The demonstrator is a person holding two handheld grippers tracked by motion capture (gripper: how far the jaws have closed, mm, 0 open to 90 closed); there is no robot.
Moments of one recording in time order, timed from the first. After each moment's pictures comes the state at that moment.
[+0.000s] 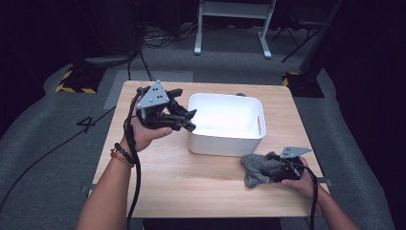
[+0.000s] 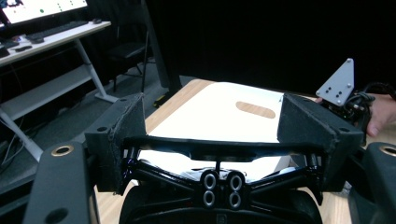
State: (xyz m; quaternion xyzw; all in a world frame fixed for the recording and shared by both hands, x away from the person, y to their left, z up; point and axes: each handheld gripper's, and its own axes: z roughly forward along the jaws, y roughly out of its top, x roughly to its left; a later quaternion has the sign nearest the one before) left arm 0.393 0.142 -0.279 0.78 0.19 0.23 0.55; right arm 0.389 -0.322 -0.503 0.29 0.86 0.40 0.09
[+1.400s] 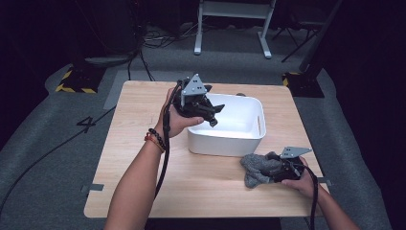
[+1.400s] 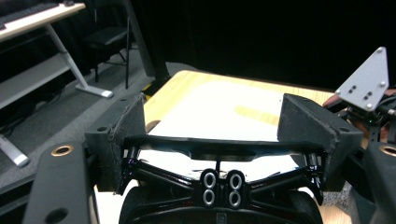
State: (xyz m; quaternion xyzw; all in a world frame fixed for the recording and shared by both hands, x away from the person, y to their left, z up) left arm 0.449 0.068 -0.301 0.81 0.18 0.20 0.51; right arm 0.389 -0.322 -0.503 0.29 0.86 0.41 0.09
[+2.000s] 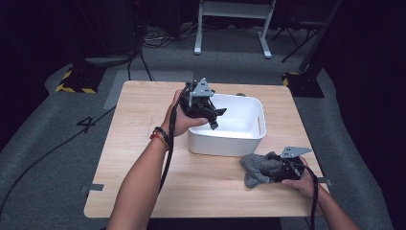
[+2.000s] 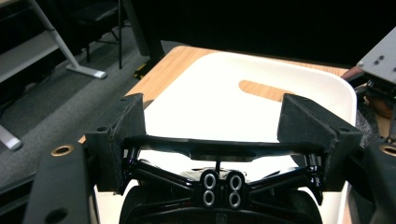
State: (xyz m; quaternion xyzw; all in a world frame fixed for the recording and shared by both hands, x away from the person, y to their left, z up) left arm 0.470 0.054 -0.325 0.84 0.18 0.19 0.48; right arm 0.390 -0.323 -0.503 0.29 0.86 0.41 0.09
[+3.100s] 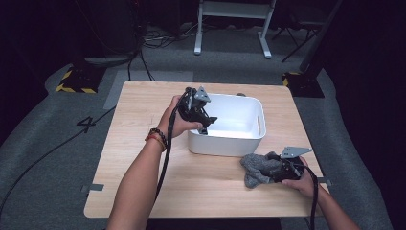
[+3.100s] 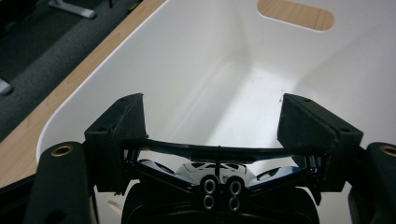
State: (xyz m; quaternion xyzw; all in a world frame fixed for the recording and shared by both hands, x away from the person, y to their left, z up) left arm 0.485 0.061 -0.355 0.89 0.22 0.15 0.38; right arm 0.389 -0.323 -0.503 0.29 0.86 0.41 0.09
